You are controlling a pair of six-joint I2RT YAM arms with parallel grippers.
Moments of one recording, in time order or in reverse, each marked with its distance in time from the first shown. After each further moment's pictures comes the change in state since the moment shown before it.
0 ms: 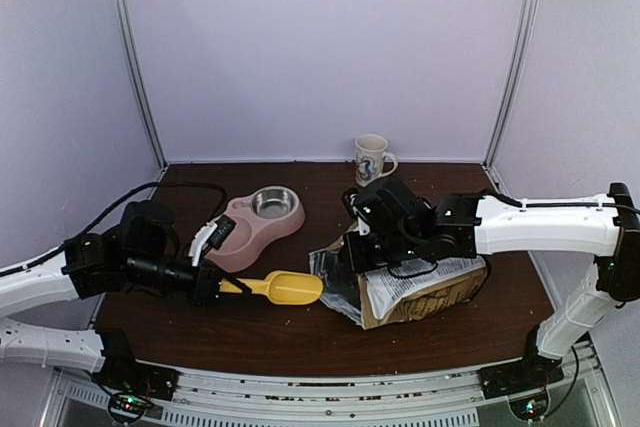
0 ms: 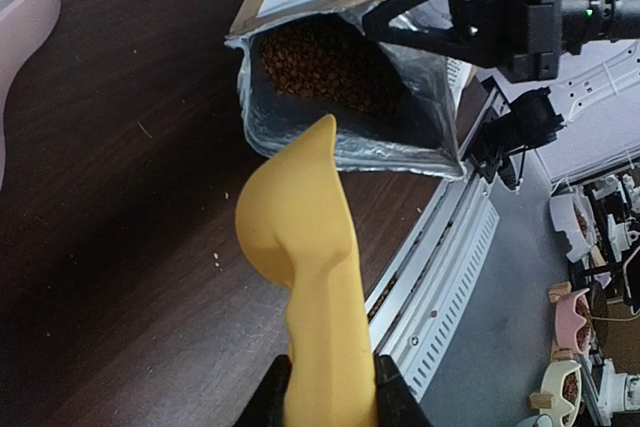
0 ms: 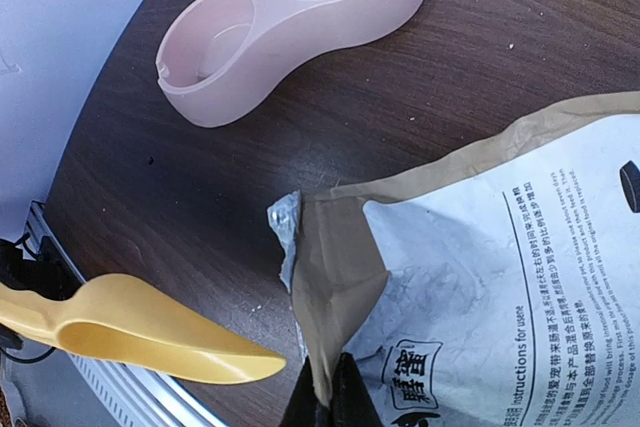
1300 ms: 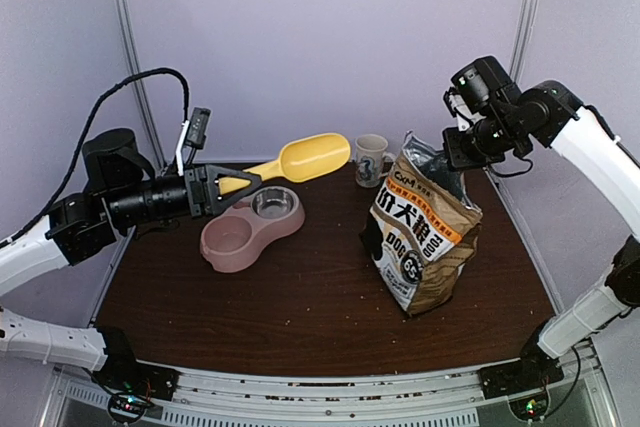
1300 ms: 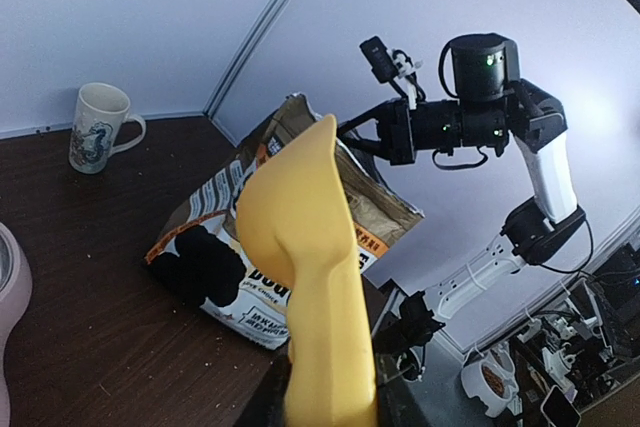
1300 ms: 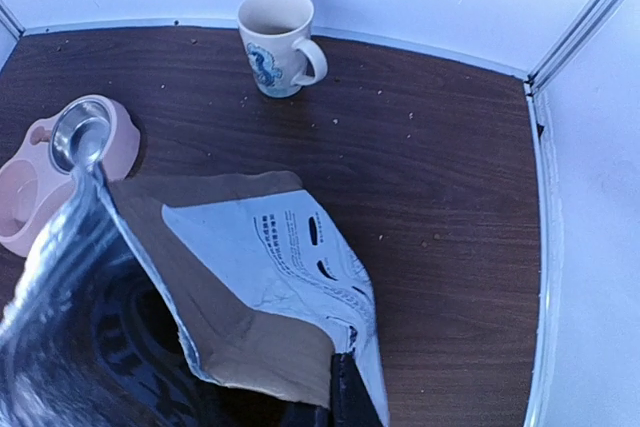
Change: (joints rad) left arm 0.040 0.105 0.291 0.357 -0.058 -0.128; right arm -0.430 -0.107 0.550 -0.726 0.248 -0.330
